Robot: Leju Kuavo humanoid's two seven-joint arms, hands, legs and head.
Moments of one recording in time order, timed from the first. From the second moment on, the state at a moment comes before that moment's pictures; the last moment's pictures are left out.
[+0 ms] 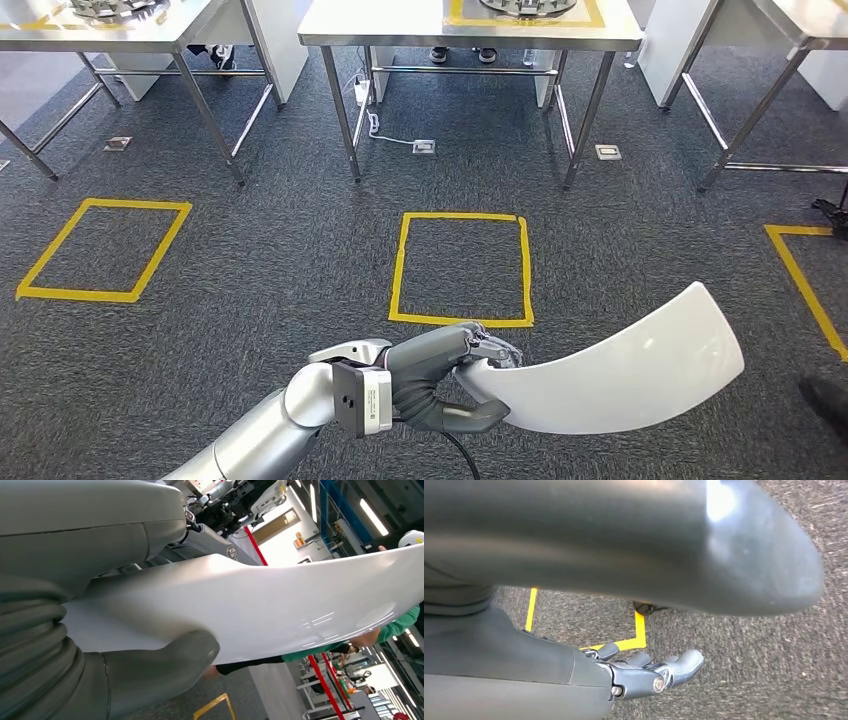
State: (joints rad) left arm -0.46 -0.08 -0.82 -1.46 0.03 -0.42 -0.52; right arm -0.07 0.05 -1.21 -0.21 1.09 0.11 -0.19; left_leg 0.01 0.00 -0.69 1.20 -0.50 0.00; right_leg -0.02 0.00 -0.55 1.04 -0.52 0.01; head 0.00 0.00
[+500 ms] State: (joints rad) left arm -0.47 -0.10 -0.83 -1.46 0.05 -0.43 -0.50; right arm -0.07 0.05 -1.21 -0.21 1.08 0.12 -0.18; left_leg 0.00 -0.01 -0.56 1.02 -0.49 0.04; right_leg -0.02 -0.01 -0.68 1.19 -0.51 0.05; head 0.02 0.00
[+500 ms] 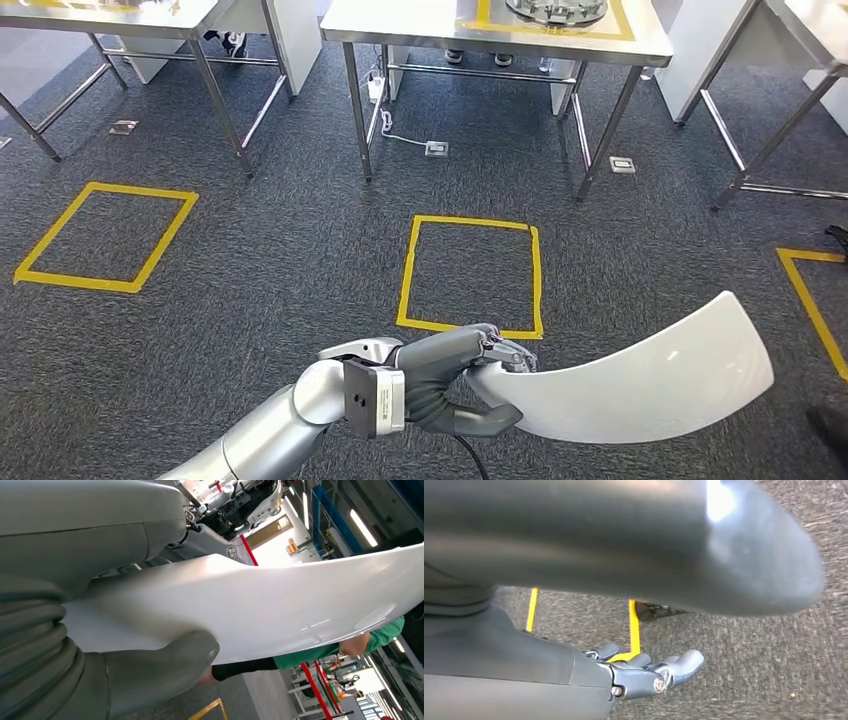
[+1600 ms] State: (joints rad) left arm -0.49 -0.10 -0.84 -1.45 0.05 -0.44 -0.50; right arm -0.07 0.05 -1.23 -0.21 1.08 0.13 -0.22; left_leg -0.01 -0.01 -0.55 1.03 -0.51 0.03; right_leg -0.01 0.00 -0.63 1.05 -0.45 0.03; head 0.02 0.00
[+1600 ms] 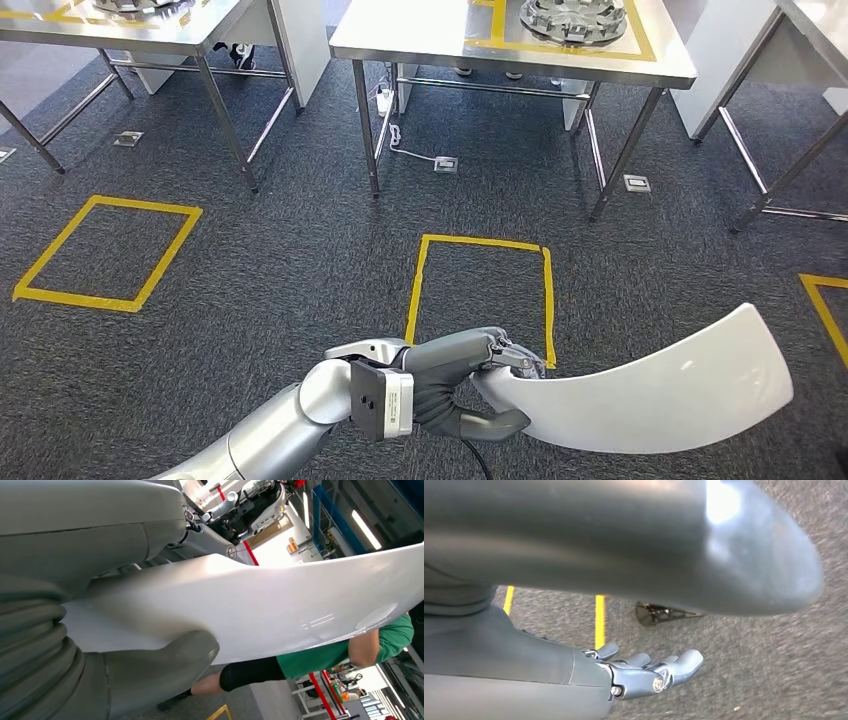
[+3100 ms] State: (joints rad) left arm -0.53 -0.11 -0.89 -1.45 0.05 -0.44 -0.49; right arm -0.08 0.06 -1.28 -0.21 1.00 0.13 -0.25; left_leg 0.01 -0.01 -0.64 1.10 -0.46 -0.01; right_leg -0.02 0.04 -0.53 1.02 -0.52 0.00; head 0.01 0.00
